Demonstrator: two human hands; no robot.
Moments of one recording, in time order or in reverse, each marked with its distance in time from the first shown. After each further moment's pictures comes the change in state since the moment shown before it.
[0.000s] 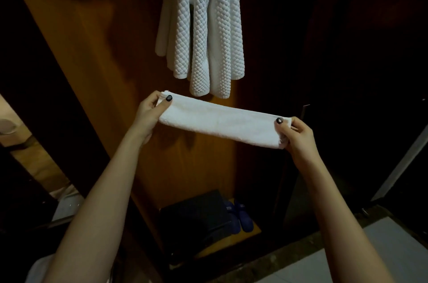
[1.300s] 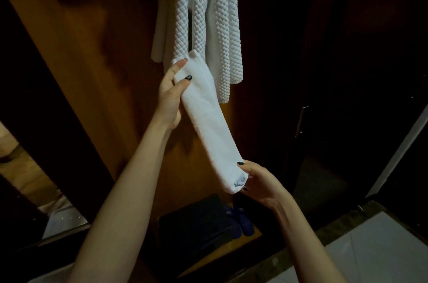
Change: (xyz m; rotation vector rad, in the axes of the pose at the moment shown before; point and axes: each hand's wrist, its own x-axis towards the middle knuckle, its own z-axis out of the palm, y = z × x) left_hand 0.035 0.041 0.055 -0.437 -0.059 0.133; right_hand -0.050 0.046 0.073 0.298 -0.461 0.528
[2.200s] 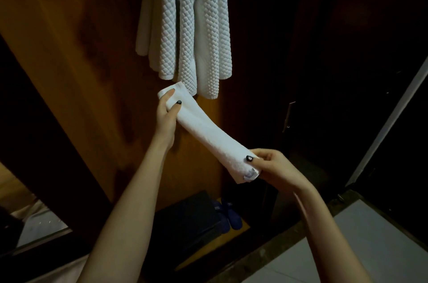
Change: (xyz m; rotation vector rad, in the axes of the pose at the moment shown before) left_hand -0.018 -0.082 -0.027 0.173 0.193 -0.131; right_hand -0.026 -0.031 -0.031 -0.245 0.131 -0.159
